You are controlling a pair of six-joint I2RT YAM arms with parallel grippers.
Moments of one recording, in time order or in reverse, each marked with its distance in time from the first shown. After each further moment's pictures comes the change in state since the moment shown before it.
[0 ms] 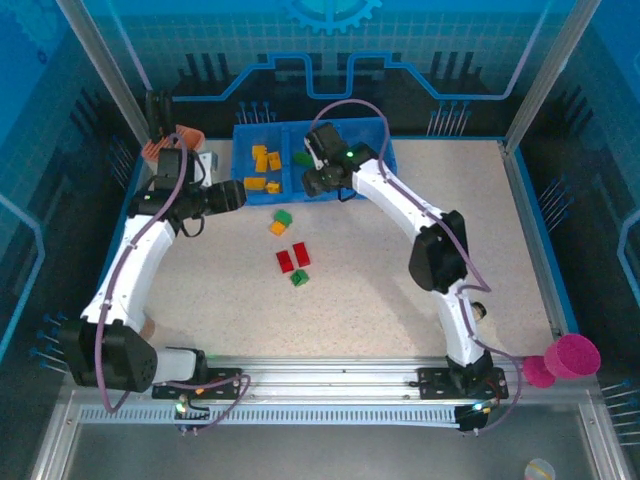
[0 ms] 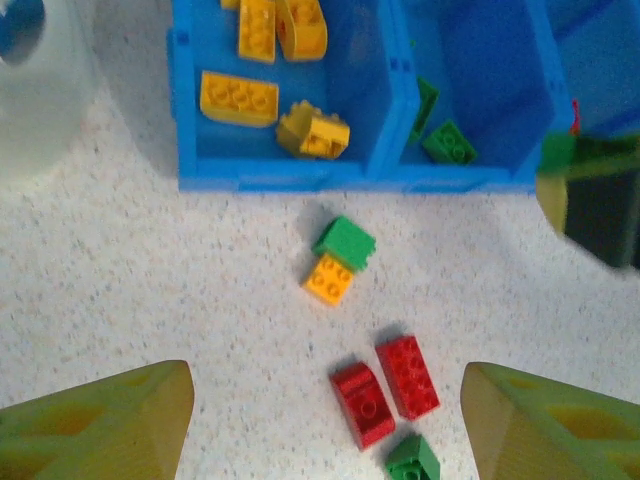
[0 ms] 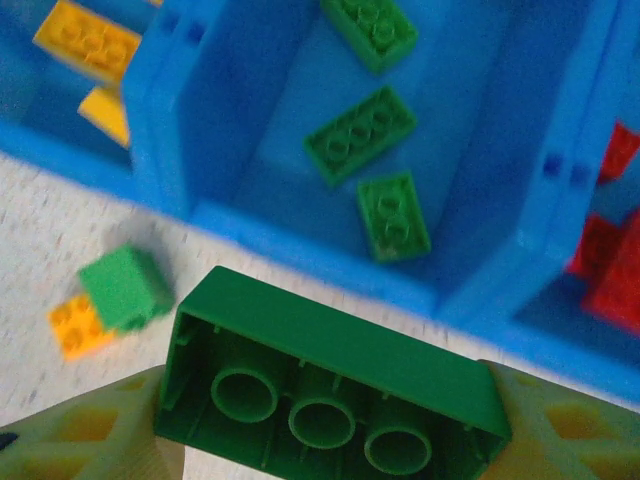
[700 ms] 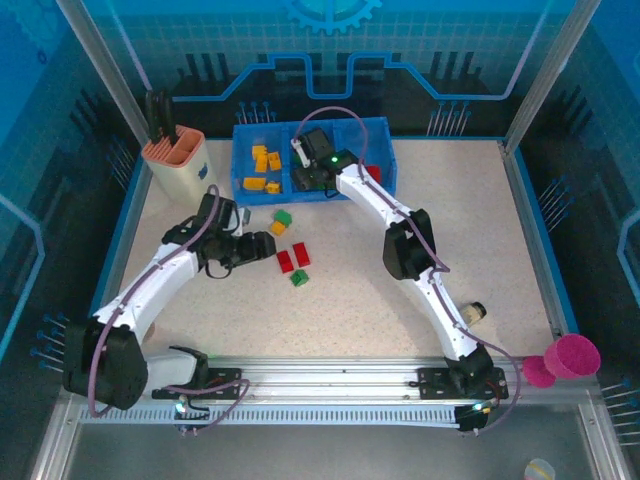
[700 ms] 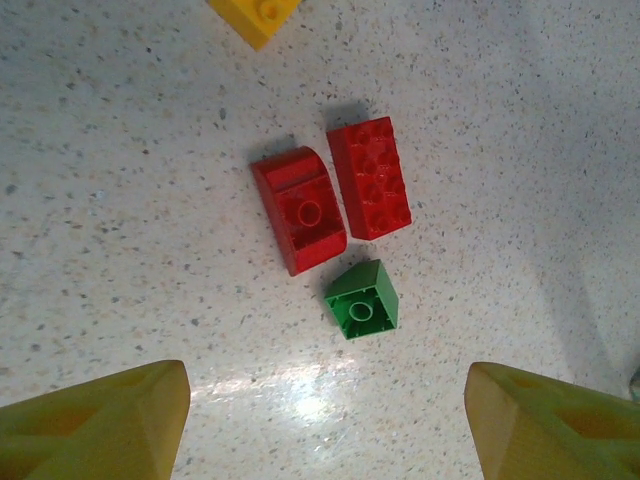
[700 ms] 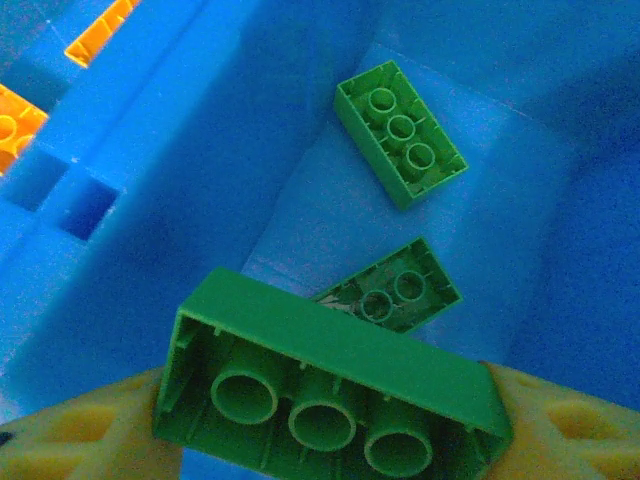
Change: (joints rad) left arm -0.191 -0.048 -0.352 0.089 0.096 -0.235; right arm -0.022 0.340 0.305 0.137 -0.013 -0.137
